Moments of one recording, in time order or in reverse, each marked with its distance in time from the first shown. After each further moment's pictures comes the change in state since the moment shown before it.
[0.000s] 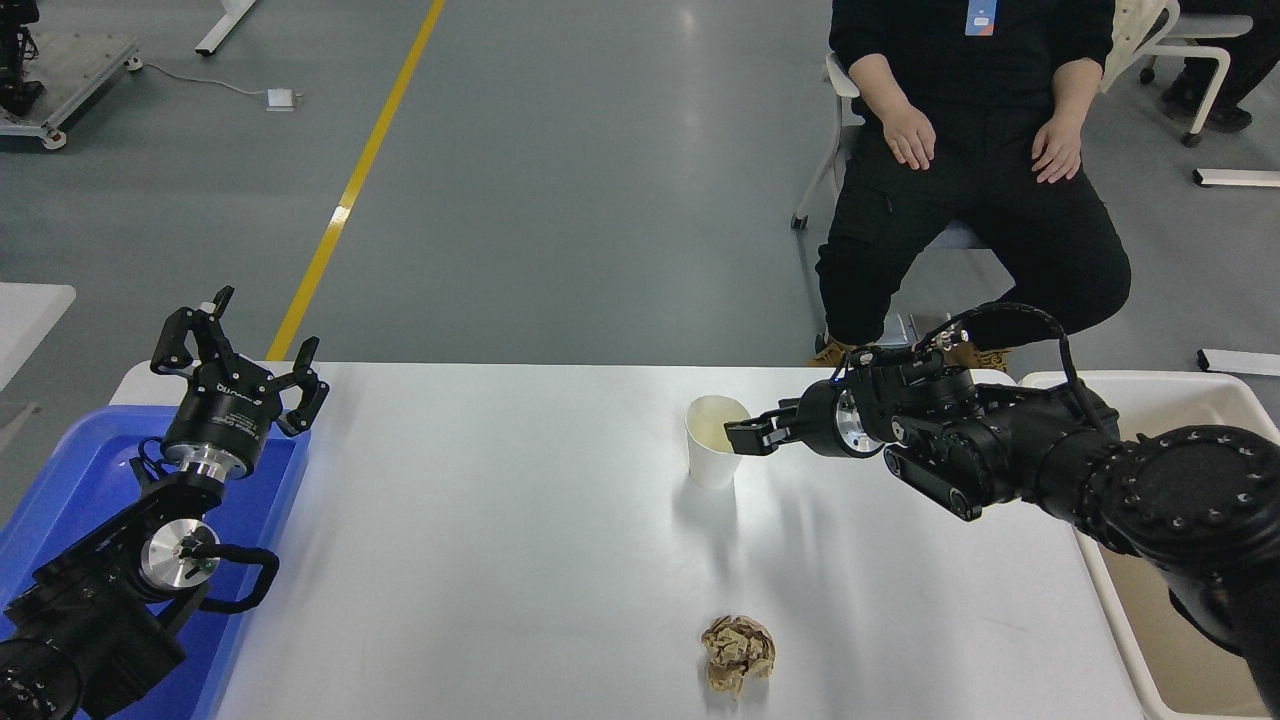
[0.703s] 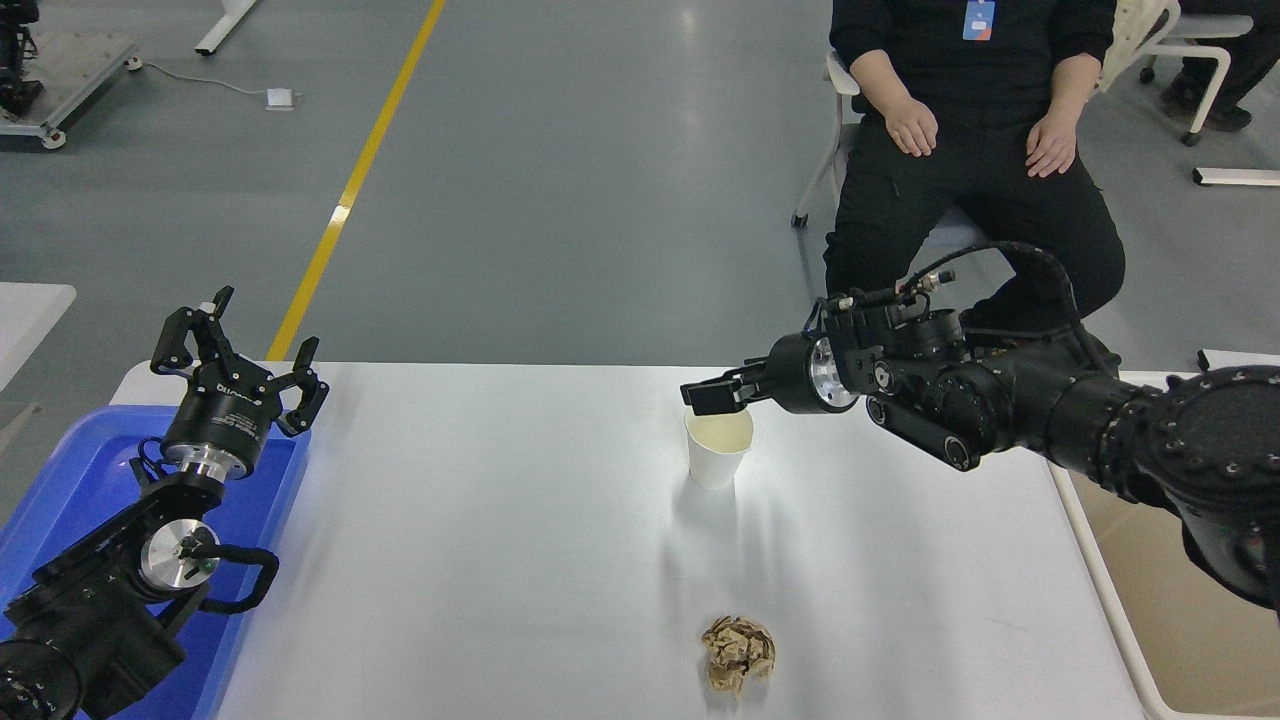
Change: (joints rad) left arm 0.000 0.000 0.000 0.000 0.000 0.000 0.000; right arm 0.095 -0.012 0.050 0.066 0.002 0.047 0.006
